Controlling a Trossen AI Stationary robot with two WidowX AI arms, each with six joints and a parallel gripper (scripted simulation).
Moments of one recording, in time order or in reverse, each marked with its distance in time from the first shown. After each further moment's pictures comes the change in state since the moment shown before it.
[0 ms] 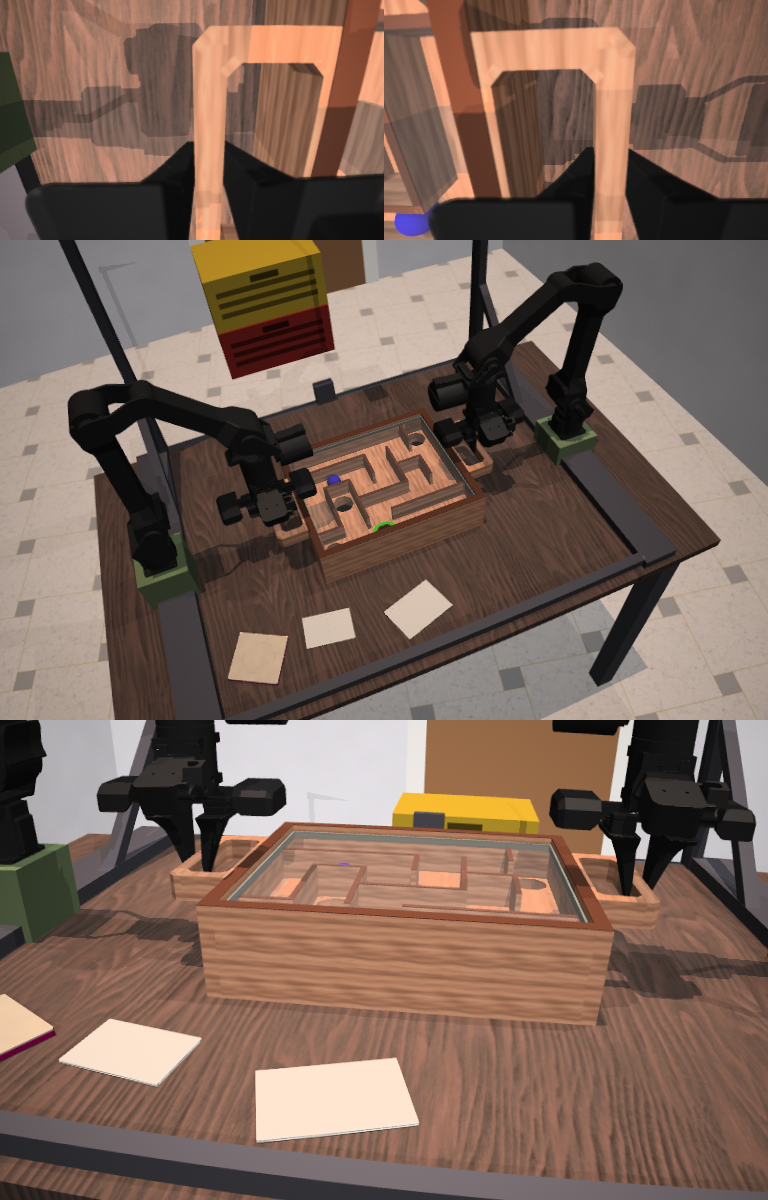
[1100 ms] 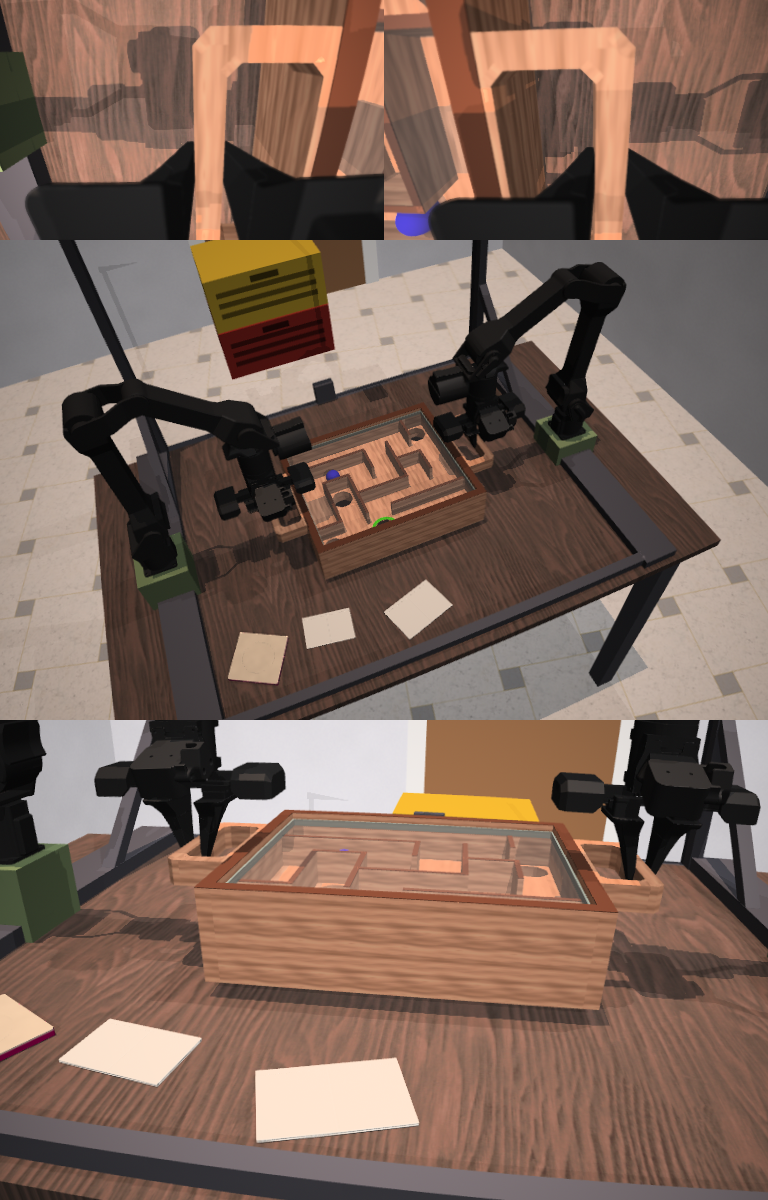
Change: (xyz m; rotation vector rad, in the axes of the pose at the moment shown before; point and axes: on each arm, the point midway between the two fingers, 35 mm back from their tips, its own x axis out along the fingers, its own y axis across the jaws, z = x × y) left arm -0.016 0.000 0.000 0.000 0.000 -0.002; right arm -0.016 0.000 0.000 0.000 0.000 0.002
